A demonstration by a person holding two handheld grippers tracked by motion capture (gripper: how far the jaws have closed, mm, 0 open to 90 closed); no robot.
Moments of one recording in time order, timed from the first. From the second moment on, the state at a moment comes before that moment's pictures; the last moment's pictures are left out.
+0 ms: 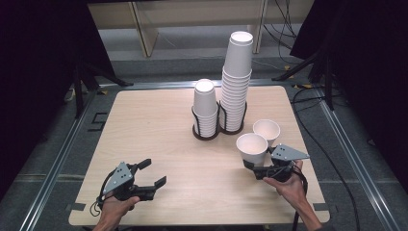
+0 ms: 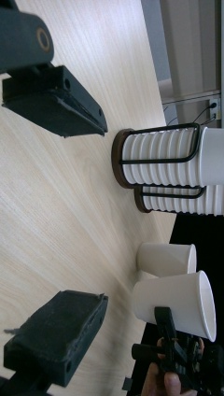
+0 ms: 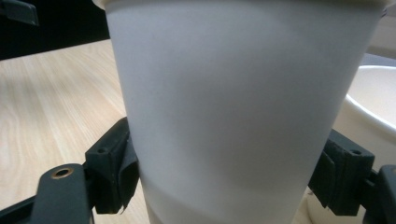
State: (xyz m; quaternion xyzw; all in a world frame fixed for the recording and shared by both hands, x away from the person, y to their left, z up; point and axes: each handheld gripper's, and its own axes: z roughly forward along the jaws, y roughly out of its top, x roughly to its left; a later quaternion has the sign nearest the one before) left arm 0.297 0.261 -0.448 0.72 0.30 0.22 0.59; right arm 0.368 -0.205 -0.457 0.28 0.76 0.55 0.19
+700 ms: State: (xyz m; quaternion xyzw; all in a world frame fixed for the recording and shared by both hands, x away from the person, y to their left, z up) left arm 0.298 0.258 -0.450 0.71 0.30 0.21 0.60; right arm 0.381 -0.195 -0.474 0.27 0.78 0.54 0.18
